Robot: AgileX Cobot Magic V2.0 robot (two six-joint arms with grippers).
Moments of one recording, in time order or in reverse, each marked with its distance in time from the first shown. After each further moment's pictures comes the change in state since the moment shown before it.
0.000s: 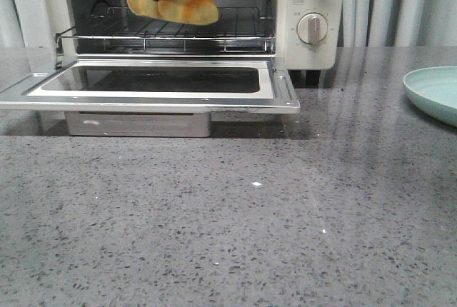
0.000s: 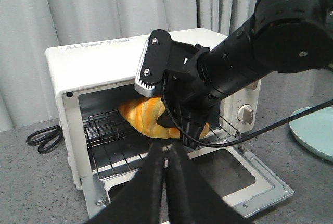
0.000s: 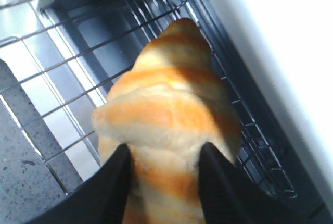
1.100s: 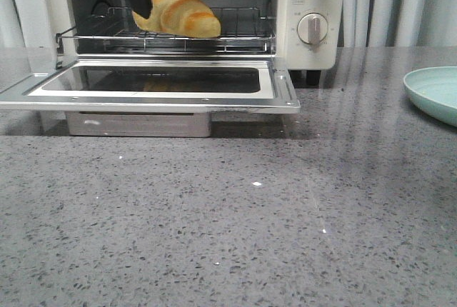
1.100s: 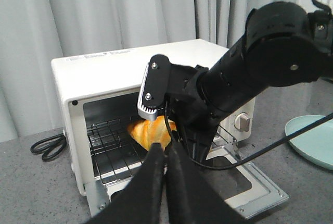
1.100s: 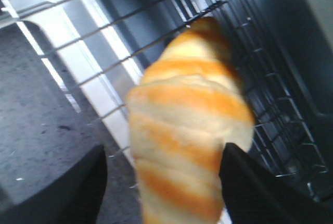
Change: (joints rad) left arm 0.006 -0.090 0.000 0.002 0.037 0.000; right arm 0.054 -0.002 -0.004 0.020 0.124 0.000
